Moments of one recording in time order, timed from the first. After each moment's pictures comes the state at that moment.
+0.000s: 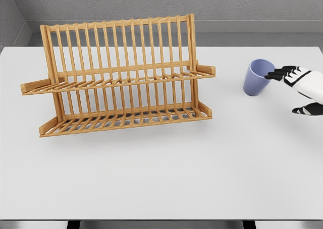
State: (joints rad) left arm -0.02 0.00 -0.17 -0.02 0.13 -0.14 -0.07; right arm -0.19 -1.07 0.30 -1.52 0.29 -0.61 0.14
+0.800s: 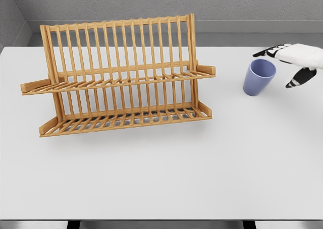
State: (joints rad) left arm -0.02 0.00 -0.17 -0.02 0.13 -0.14 -0.07; right arm -0.72 -0.90 0.57 -1.32 0.28 -0.37 0.61
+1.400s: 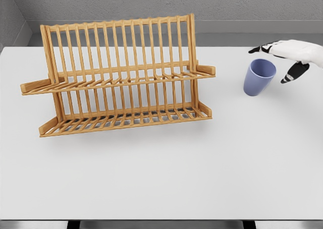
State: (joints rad) left arm -0.02 0.00 -0.17 -0.02 0.13 -0.14 -0.07; right arm -0.84 -0.85 0.68 -1.22 0.28 -0.36 0.61
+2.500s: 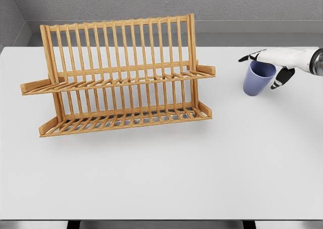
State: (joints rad) left arm -0.02 0.00 -0.17 -0.02 0.13 -0.14 -0.07; right arm -0.89 -0.79 0.80 -1.13 0.28 -0.36 0.61
